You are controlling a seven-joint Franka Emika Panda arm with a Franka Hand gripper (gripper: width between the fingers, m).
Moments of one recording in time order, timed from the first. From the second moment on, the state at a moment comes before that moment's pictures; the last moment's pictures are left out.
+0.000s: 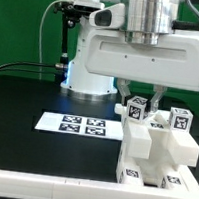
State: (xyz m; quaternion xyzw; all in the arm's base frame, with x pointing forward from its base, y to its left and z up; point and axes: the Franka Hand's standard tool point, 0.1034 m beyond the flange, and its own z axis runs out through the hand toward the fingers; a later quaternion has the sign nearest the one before) arm 0.554 0.056 0.124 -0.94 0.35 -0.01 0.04
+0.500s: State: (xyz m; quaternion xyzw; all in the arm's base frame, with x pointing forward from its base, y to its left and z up) arm 0.555 0.054 0.123 -0.83 0.56 -0.01 0.05
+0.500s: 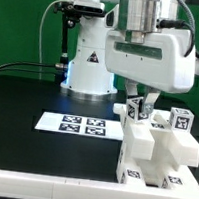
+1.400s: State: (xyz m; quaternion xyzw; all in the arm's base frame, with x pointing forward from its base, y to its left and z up) arm 0.555 0.054 0.122 -0.98 0.21 -0.03 0.04
